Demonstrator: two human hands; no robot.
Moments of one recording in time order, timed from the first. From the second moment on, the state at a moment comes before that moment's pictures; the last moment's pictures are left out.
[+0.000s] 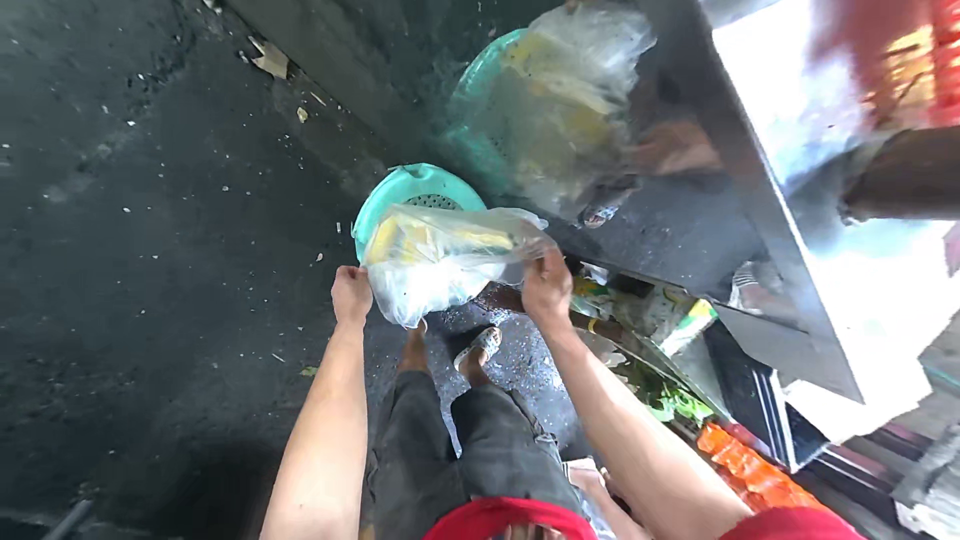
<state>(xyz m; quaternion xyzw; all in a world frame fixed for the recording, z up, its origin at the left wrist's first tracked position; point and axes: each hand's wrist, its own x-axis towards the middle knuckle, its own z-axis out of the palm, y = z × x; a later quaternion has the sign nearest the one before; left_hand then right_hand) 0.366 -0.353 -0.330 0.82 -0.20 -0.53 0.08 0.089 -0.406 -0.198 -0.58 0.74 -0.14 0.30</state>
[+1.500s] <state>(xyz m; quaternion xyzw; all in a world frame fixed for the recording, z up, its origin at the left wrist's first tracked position) -0.050 -0.255 0.043 0.55 -0.11 -0.68 0.47 -0.229 -0.213 0.050 -0.14 0.55 -0.49 0.66</state>
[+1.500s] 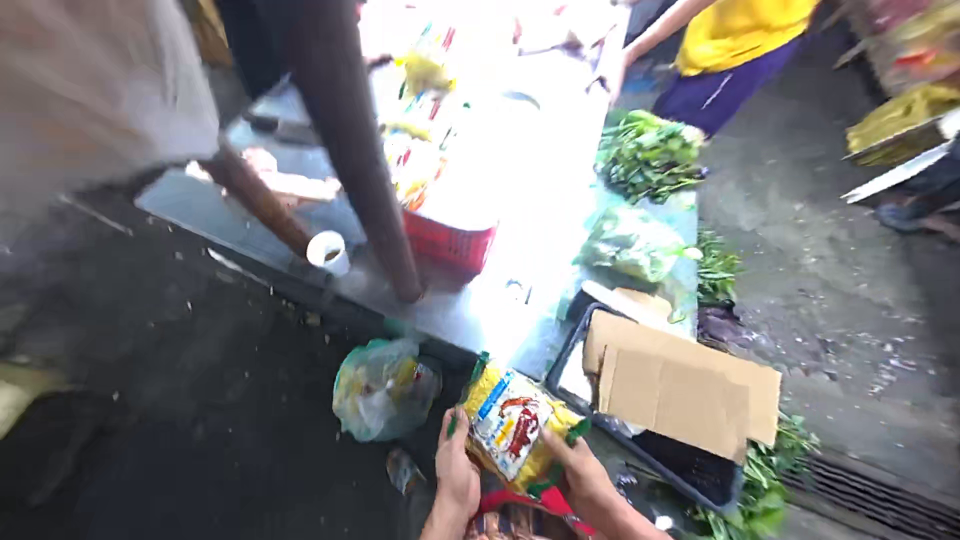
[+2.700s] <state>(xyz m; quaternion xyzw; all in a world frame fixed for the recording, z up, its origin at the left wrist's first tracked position) -0.002 -0.558 0.339 0.51 -0.53 0.15 0.66 -0.182 -0.817 0.203 -0.24 0.47 -0.54 0.66</state>
